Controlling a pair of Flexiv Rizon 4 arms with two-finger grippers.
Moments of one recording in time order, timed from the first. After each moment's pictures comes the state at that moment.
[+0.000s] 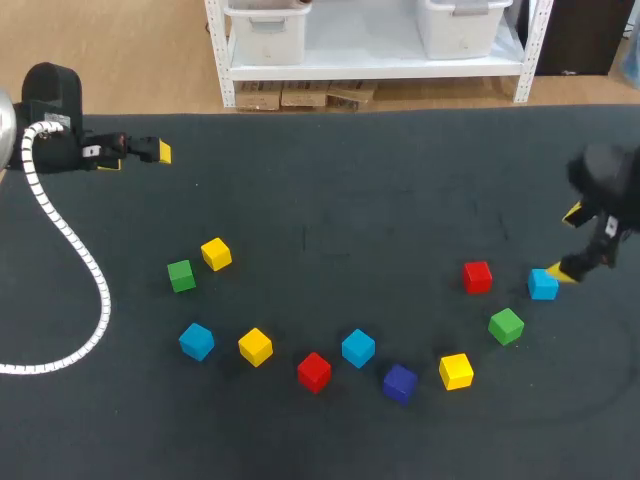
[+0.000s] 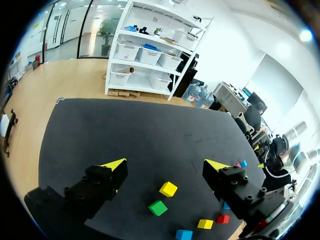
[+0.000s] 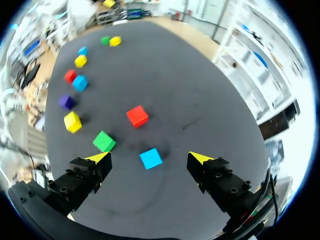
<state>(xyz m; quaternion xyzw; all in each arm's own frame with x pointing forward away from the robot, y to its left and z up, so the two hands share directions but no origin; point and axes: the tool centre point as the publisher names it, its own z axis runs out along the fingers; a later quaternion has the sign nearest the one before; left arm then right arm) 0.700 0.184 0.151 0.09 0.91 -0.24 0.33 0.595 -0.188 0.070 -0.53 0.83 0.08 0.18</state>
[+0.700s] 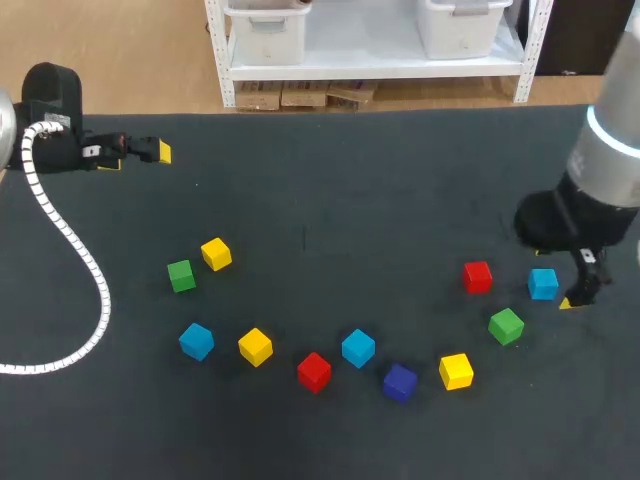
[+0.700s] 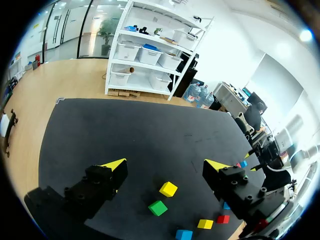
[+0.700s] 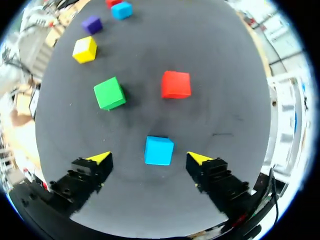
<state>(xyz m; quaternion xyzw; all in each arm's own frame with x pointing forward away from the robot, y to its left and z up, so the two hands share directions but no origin) 0.700 0.184 0.151 0.09 0.91 -0.24 0.33 0.597 -0.200 0.019 -0.75 0.66 -0.02 0.01</state>
